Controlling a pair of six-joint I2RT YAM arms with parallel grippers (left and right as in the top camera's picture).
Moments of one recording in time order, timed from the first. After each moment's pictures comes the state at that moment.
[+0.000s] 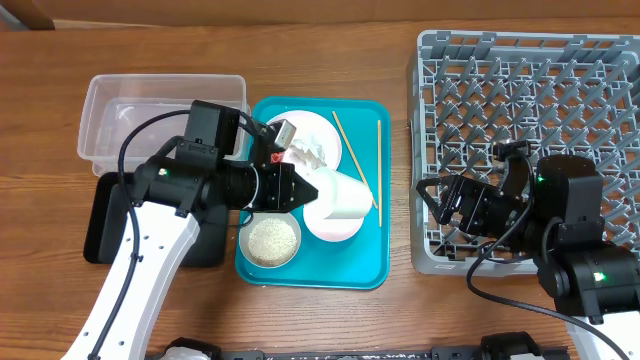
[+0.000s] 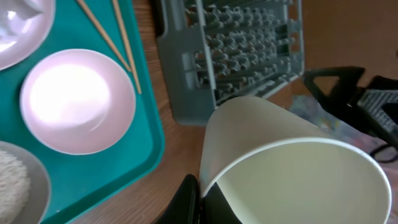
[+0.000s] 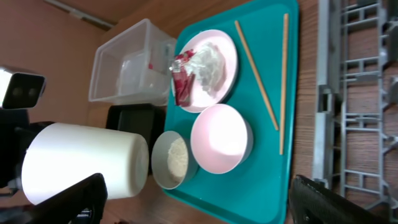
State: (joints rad) left arm -0.26 1.34 1.23 -0.99 0.81 -0.29; right arm 0.11 0.90 1.01 -0.87 -0.56 0.49
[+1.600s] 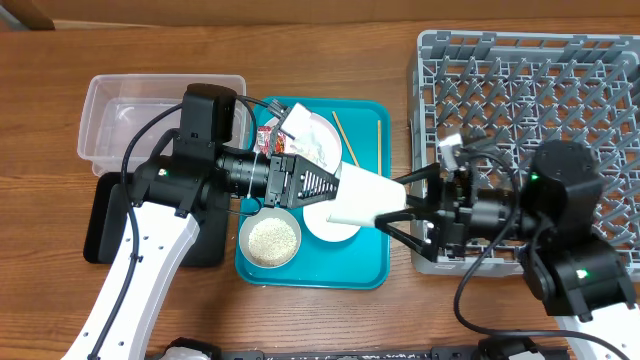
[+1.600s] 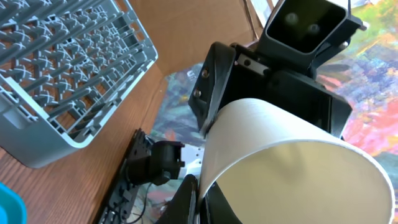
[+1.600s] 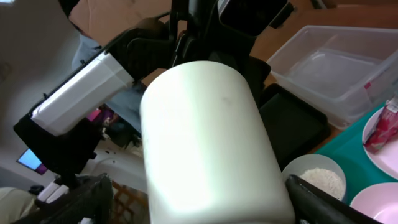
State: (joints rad) left arm -0.26 1.34 1.23 -0.72 1.40 -0.31; right arm 0.27 0.93 1.01 -0.41 -1.15 0.41
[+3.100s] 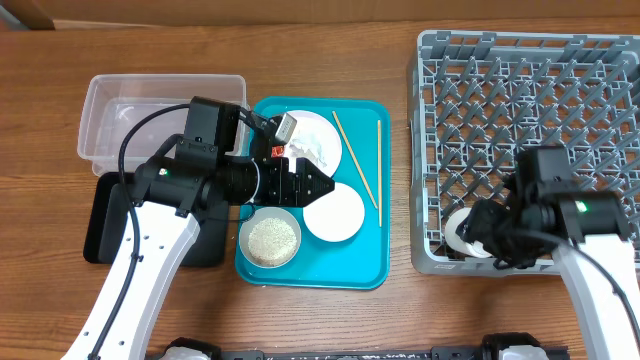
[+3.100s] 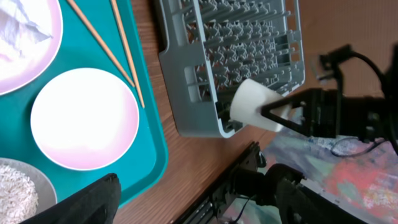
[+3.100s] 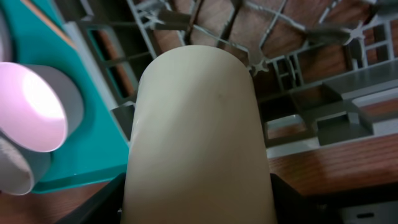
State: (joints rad) left arm -0.26 1.34 1.23 -0.93 0.78 -0.31; right arm 0.04 1.19 1.07 -1.34 -0.18 0.48
